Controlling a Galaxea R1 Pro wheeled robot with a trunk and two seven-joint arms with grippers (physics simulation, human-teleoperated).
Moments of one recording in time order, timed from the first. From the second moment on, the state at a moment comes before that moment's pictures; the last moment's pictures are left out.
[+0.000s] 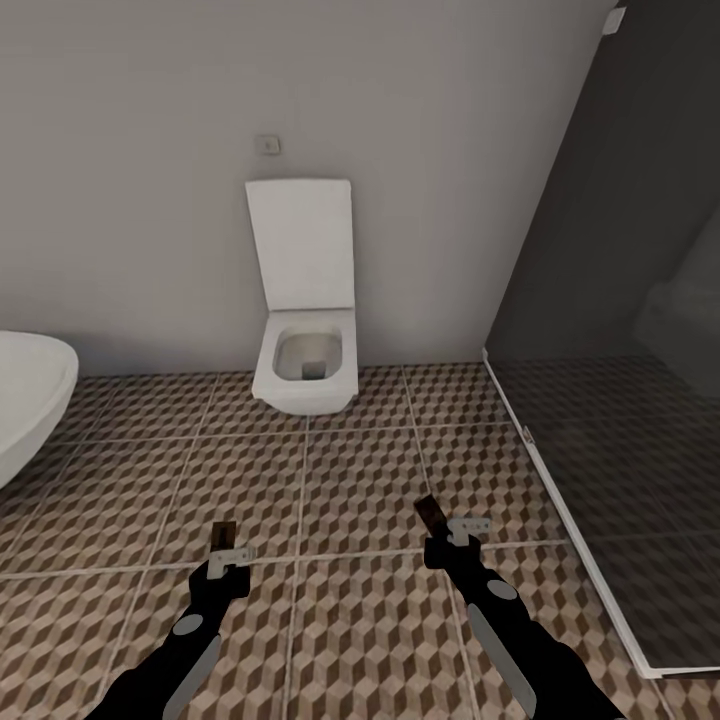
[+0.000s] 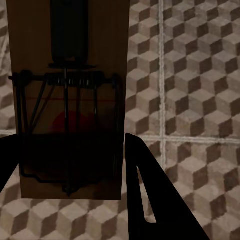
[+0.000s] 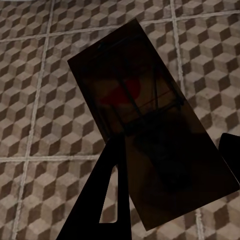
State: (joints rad) left arm -0.43 0.12 -0.34 -0.71 0.36 -0.07 0.25; right arm -0.40 -0.08 0.38 -1.04 -0.39 0.16 -0.15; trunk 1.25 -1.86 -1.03
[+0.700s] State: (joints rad) left arm -0.43 0.12 -0.34 -0.71 0.36 -0.07 0.25; right arm -0.40 -0.08 0.38 -1.04 -0.39 0.15 -0.11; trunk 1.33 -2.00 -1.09
